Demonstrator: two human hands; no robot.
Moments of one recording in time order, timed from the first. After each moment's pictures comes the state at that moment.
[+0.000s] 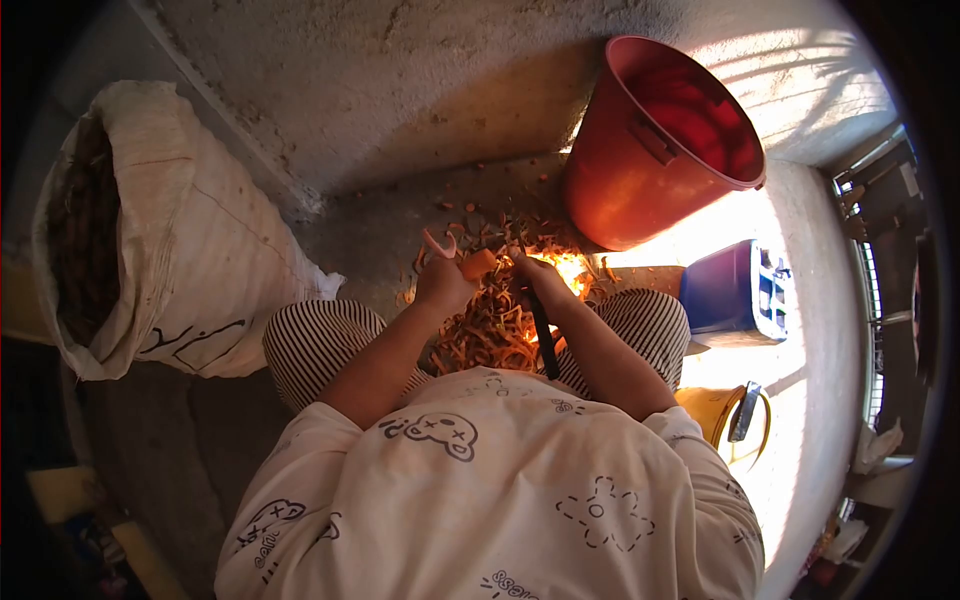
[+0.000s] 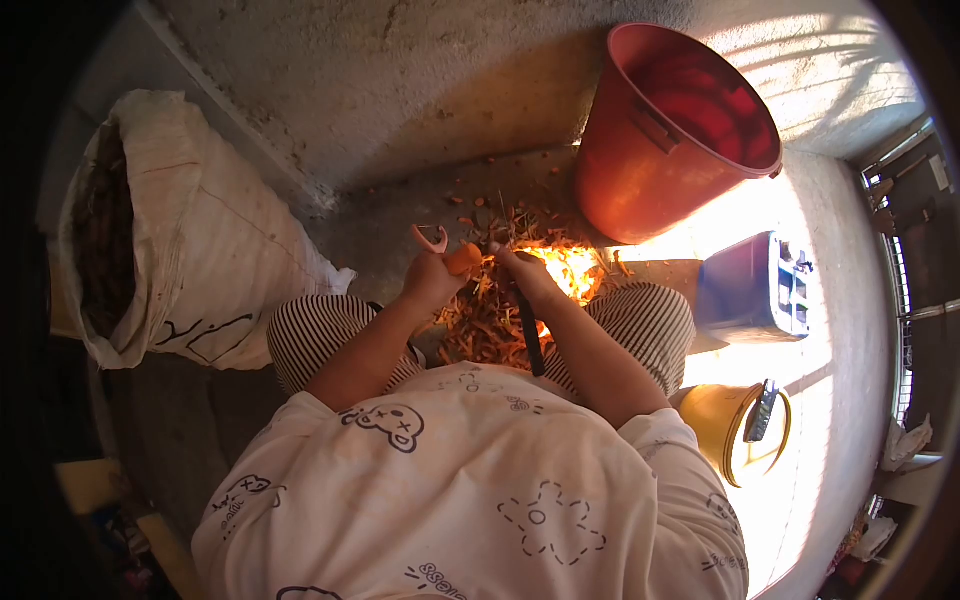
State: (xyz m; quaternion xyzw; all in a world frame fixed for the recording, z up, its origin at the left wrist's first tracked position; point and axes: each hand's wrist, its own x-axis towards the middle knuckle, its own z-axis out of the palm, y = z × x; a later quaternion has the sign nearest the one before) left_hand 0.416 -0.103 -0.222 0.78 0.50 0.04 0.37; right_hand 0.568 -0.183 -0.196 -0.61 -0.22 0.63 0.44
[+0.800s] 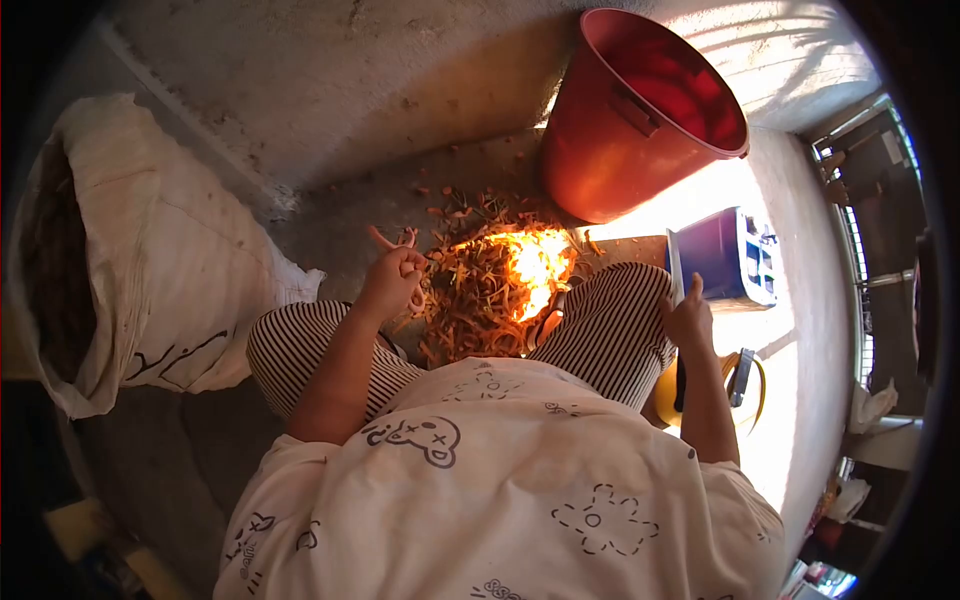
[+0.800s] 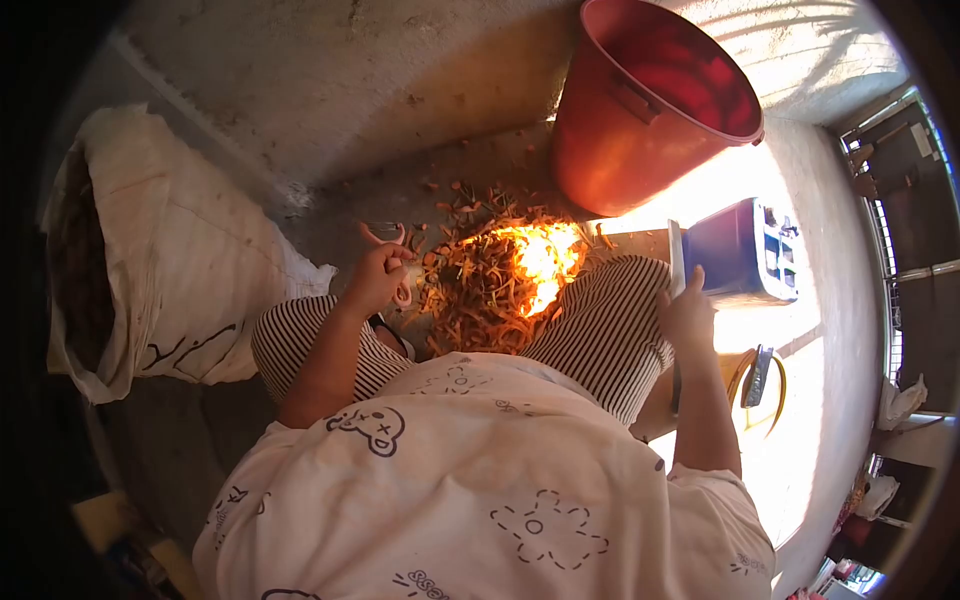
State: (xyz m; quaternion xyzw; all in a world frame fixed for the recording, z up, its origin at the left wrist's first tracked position) left_hand 0.357 -0.092 -0.211 0.74 0.42 0.14 0.51; right_hand 0.676 -0.333 -0.135 -0.96 -0.28 0.08 0.03
